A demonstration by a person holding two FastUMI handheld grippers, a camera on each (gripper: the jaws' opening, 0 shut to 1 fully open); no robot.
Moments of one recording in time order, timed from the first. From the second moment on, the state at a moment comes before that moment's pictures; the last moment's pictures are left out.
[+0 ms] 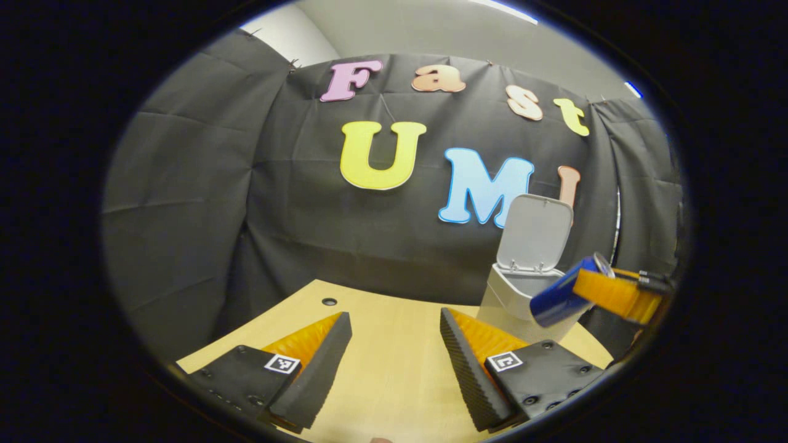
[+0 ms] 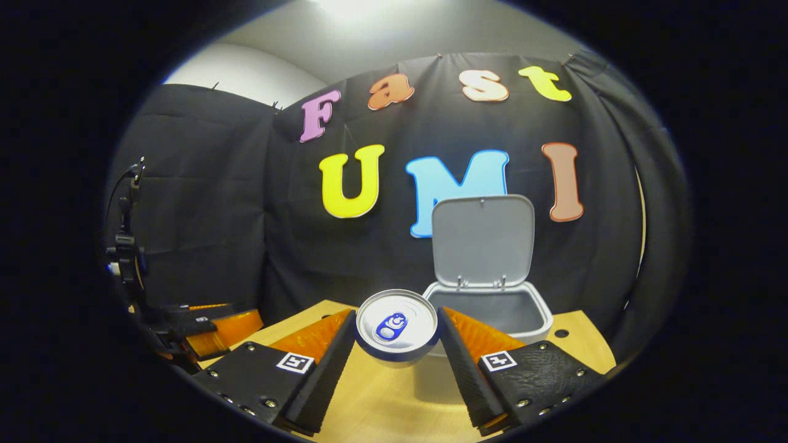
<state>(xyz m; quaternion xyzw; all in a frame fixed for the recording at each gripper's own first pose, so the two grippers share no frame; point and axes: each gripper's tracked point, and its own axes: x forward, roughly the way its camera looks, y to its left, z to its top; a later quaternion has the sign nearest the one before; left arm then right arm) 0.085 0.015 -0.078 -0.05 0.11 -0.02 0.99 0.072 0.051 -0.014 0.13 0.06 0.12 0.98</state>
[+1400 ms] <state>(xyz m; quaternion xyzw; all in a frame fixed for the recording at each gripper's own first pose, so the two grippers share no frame) 0.090 -0.012 -0.073 -0.02 0.10 -0.03 0.99 0.130 0.036 -0.076 0.06 0.11 0.06 0.99</state>
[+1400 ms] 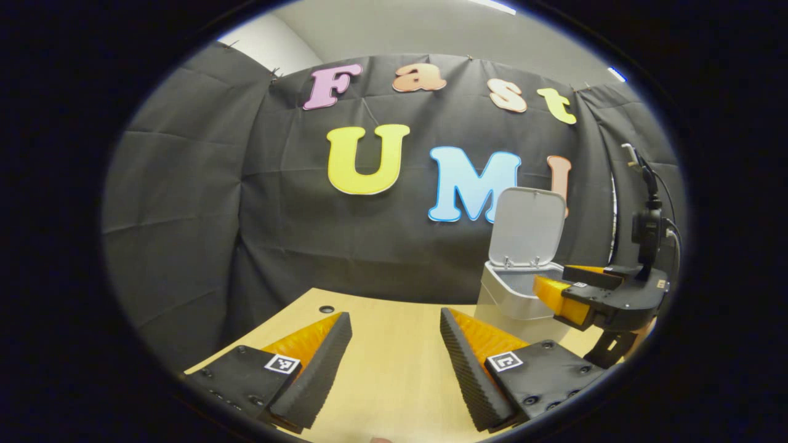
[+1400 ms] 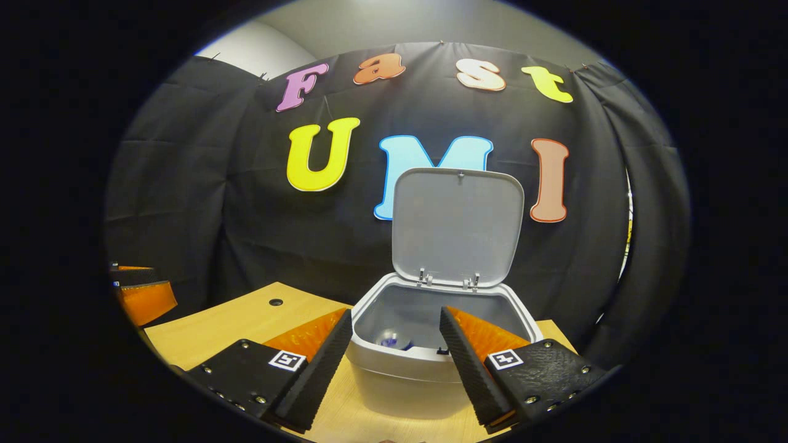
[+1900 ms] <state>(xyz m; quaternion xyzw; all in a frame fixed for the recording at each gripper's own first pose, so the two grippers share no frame) 0.099 -0.016 -0.073 -0.03 0.11 -0.05 0.99 0.144 0.013 -0.049 0.06 0.08 0.02 0.99</state>
